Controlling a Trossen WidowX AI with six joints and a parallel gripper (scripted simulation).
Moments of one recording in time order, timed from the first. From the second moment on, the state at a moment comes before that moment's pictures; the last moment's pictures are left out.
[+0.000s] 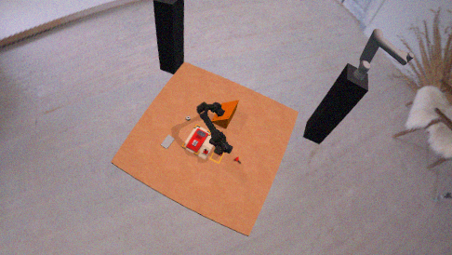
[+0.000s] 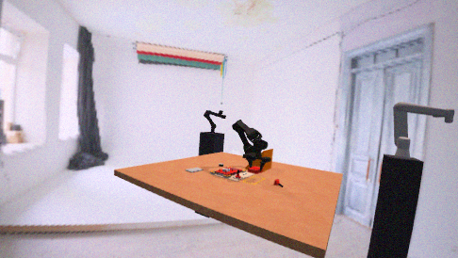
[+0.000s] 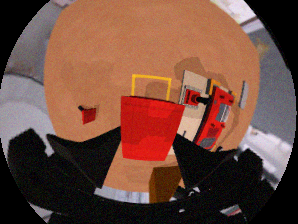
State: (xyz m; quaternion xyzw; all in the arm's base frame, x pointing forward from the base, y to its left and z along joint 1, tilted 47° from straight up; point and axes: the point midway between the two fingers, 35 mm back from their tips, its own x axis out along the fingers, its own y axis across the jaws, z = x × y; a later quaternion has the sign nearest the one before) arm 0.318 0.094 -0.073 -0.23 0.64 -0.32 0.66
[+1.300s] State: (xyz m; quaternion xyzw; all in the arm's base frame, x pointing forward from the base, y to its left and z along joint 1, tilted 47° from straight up) arm 0.316 0.077 -0.088 -0.23 0.64 -0.32 0.66
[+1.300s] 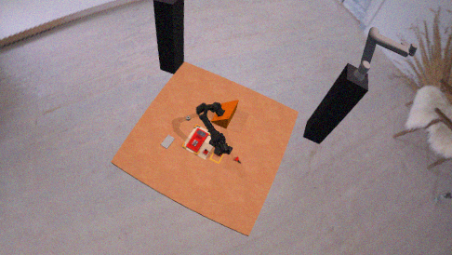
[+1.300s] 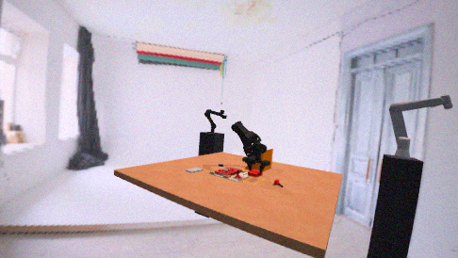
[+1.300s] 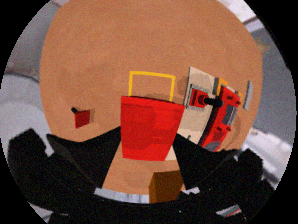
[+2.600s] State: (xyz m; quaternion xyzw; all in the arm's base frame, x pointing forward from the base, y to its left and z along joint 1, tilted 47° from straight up) arm 0.314 0.062 -0.101 -0.23 0.64 -0.32 0.66
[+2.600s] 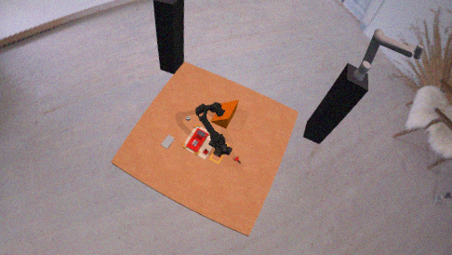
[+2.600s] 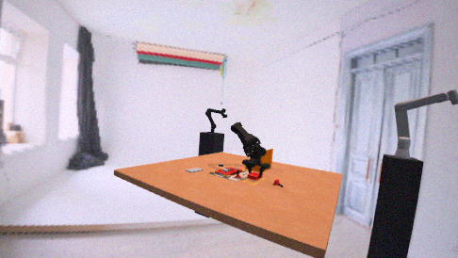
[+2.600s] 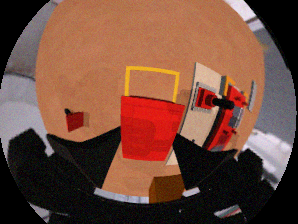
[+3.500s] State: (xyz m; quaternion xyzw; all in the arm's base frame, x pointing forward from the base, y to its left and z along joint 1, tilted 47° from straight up) arm 0.314 0.052 -0.110 -0.23 0.64 -0.32 0.66
